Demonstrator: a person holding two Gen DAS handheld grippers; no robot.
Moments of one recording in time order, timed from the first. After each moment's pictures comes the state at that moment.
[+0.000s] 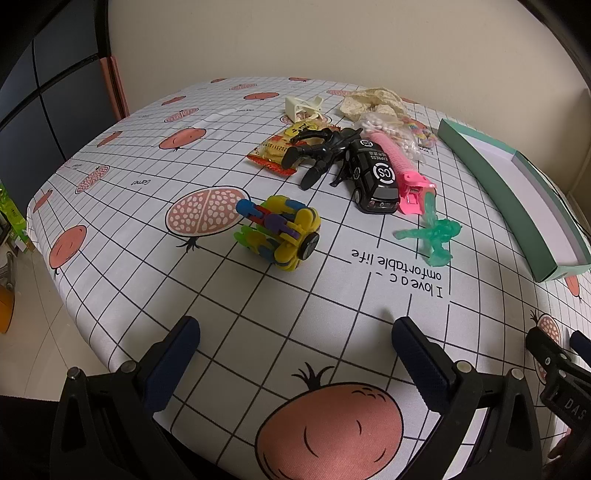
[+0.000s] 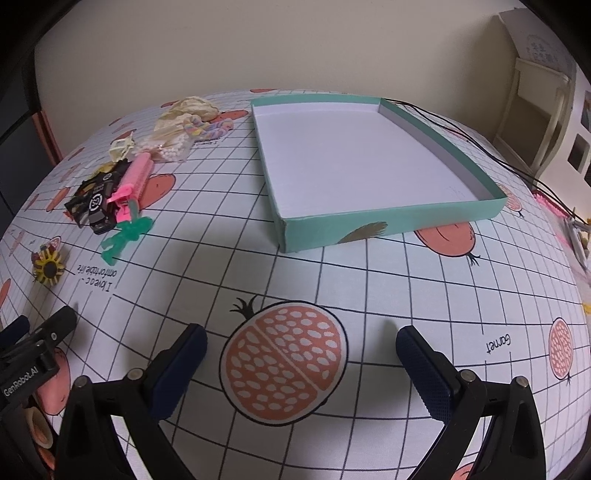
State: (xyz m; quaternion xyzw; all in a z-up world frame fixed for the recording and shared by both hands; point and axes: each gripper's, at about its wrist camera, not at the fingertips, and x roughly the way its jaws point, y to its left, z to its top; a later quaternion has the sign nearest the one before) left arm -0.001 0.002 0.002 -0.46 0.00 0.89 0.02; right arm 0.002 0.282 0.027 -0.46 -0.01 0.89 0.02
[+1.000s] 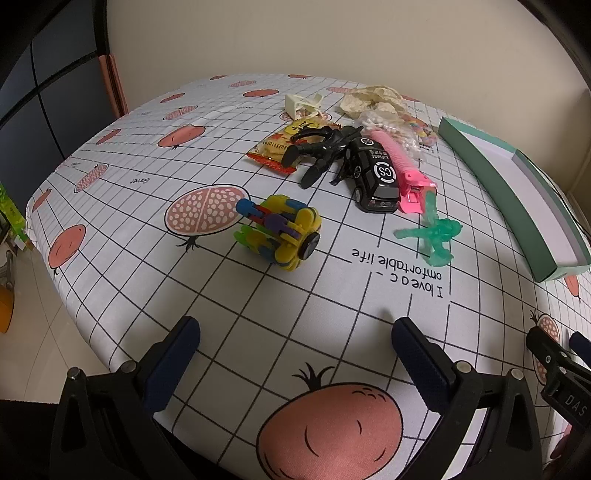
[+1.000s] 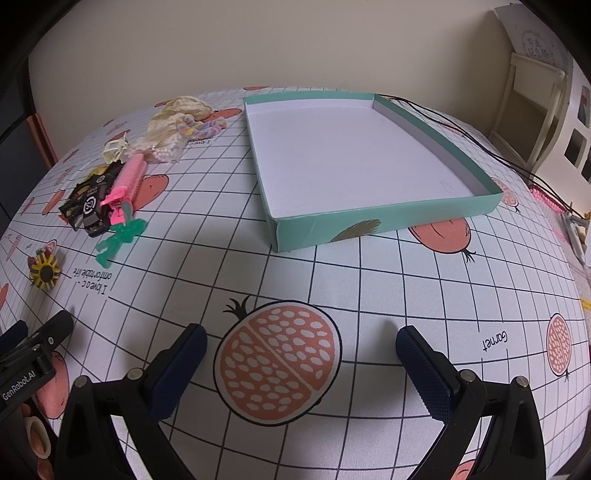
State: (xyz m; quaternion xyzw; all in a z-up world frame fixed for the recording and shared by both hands) left arm -0.005 0.003 0.002 -0.47 0.00 0.88 0.03; right arm 0.000 0.284 0.027 -0.47 -0.01 0.88 0.02
